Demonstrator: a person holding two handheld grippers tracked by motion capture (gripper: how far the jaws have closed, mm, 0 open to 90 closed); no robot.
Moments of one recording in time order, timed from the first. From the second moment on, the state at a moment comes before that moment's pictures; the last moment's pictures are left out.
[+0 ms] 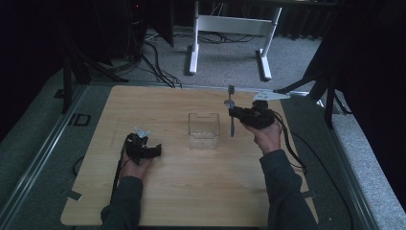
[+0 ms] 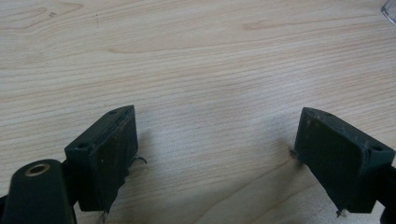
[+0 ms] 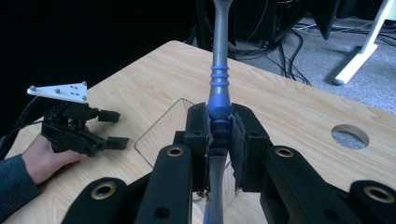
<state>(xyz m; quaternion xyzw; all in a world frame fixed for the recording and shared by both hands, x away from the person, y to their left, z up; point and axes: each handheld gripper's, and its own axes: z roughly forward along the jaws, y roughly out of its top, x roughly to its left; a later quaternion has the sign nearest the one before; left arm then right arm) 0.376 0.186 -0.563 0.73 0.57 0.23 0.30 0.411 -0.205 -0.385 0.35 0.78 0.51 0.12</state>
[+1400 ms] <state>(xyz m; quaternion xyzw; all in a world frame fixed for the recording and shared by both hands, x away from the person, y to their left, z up) 0.376 0.186 -0.563 0.73 0.57 0.23 0.30 0.420 -0.190 -0.391 0.37 0.73 0.57 0.10</state>
